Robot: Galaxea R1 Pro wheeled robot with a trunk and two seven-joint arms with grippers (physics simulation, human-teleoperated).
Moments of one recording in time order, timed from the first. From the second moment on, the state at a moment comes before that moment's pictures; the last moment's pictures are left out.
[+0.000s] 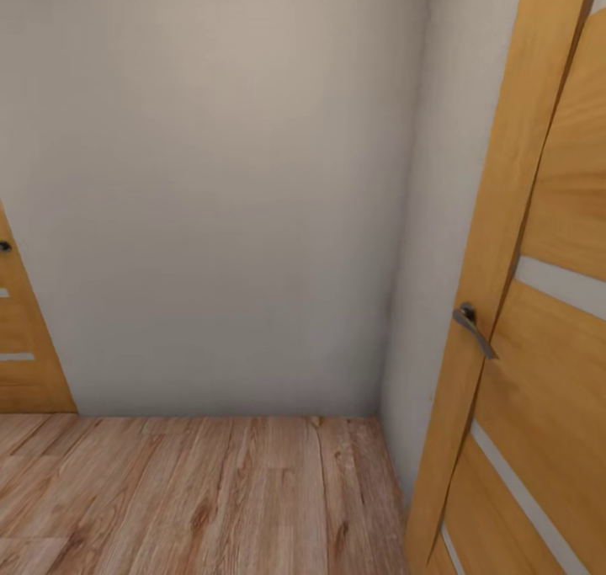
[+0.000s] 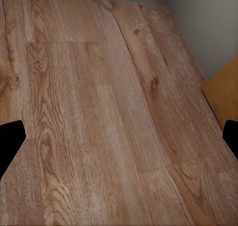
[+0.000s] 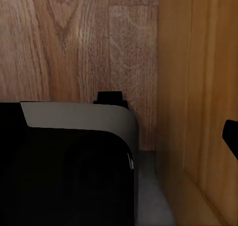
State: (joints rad) left arm -0.33 0.18 0.04 -0.04 0.11 -0.49 -0.59; right arm -0.05 -0.06 -0.01 -0.16 0.00 0.00 0.03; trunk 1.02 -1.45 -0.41
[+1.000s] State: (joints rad) left arm -0.33 0.18 0.04 -0.04 0.11 -0.49 -0.59; right arm -0.05 -0.06 -0.01 -0.16 0.00 0.00 0.02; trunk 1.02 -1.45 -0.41
